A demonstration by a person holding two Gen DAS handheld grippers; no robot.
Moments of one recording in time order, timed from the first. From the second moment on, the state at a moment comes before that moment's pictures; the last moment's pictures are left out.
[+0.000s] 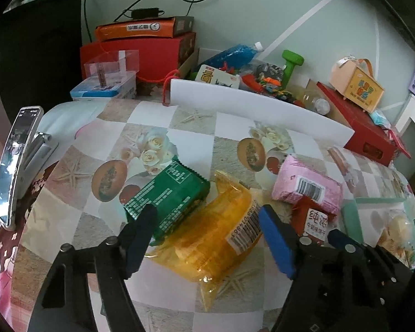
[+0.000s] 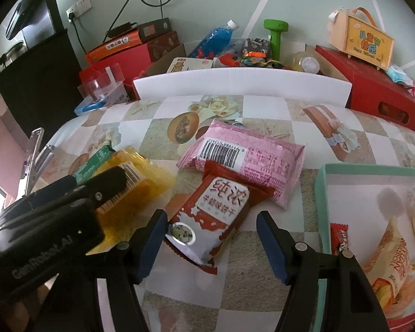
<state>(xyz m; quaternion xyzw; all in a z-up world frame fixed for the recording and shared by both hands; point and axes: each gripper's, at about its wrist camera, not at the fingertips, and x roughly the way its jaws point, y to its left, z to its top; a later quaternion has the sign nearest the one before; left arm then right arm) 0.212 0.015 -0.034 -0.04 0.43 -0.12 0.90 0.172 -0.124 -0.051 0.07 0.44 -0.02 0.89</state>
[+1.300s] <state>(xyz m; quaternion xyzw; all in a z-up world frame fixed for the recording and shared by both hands) 0.220 -0.003 -0.060 -0.02 0.46 -0.14 0.87 0.175 -0.123 -0.063 0.01 0.47 -0.04 0.88</state>
